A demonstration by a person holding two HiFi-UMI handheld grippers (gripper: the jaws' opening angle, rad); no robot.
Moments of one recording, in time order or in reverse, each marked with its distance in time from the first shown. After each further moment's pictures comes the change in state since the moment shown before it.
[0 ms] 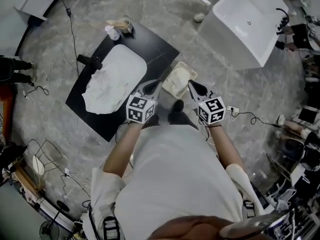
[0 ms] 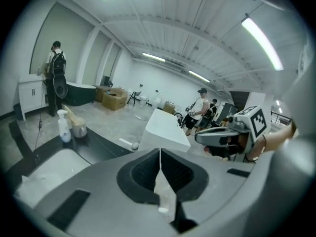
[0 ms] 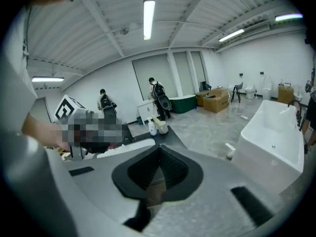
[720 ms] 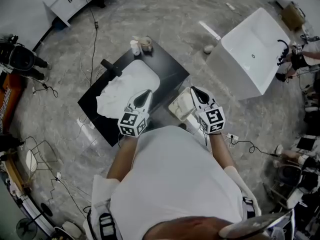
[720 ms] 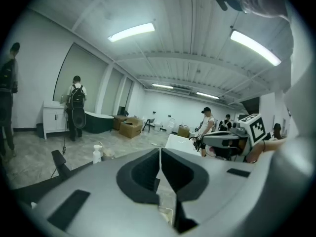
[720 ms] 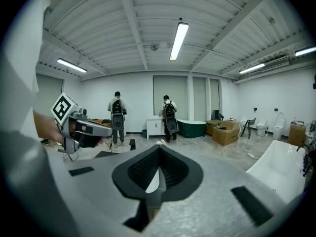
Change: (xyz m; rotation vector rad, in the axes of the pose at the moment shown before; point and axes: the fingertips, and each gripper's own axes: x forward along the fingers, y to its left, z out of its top) left arm -0.152 0.011 0.066 0.048 -0.340 0.202; right arm -0.037 0.078 0.104 -0.282 -0.221 0.042
